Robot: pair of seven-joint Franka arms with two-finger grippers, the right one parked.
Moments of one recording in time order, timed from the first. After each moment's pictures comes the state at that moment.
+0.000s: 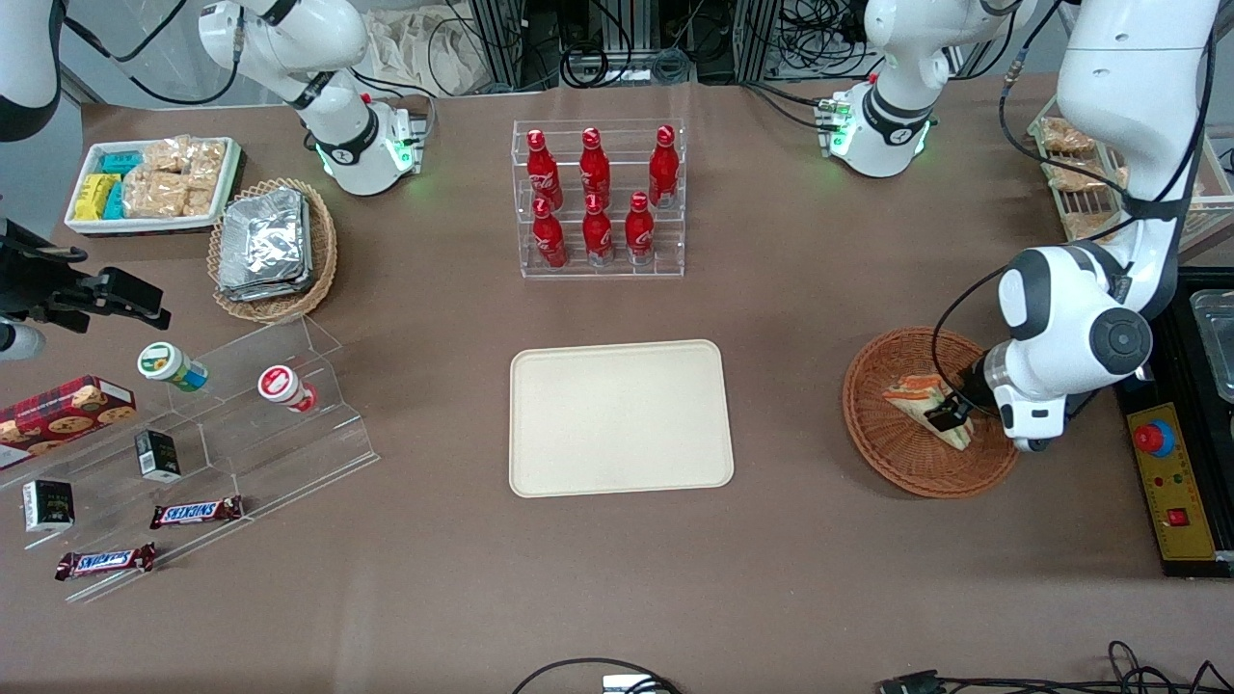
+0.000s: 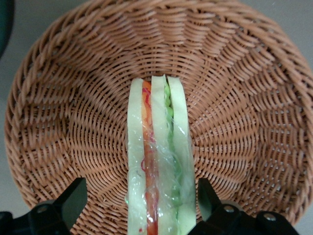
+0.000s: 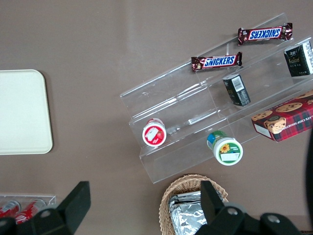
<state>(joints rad) 0.12 0.38 -0.11 -2.06 -0.04 2.30 -0.76</state>
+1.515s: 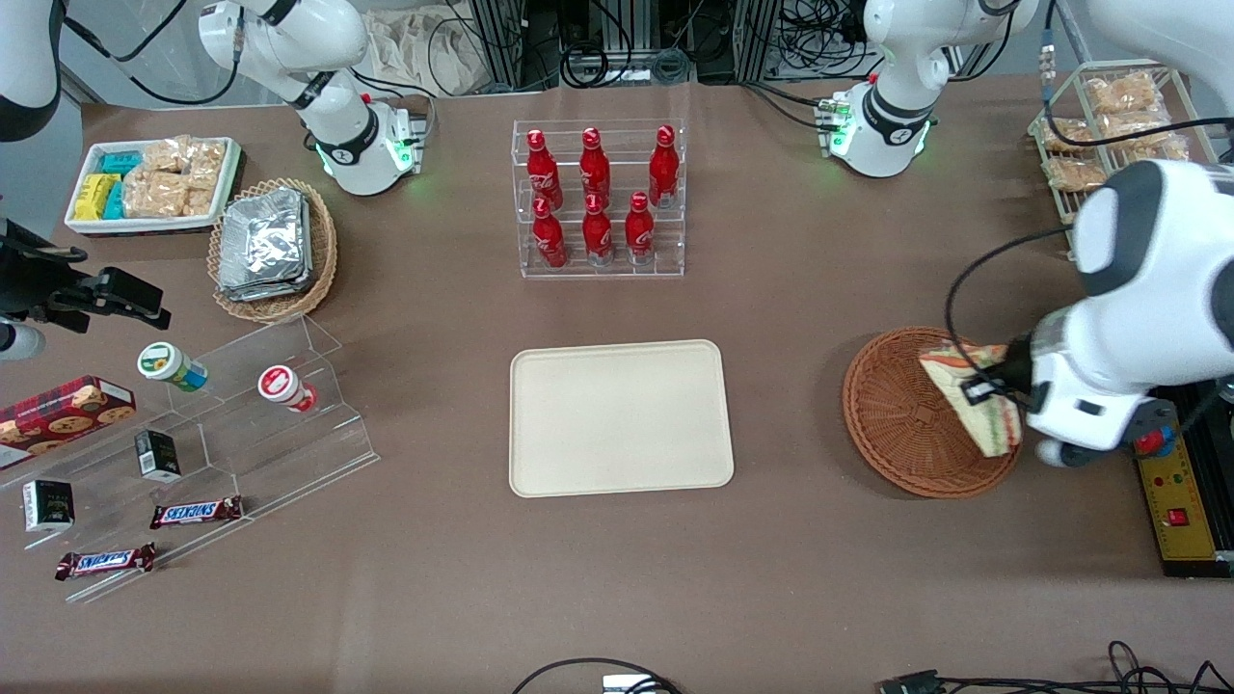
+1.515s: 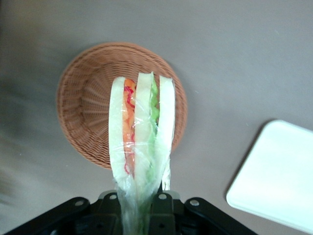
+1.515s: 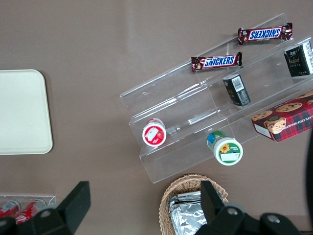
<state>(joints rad) 0.01 0.34 -0.24 -1.43 0.06 1.60 -0.57</state>
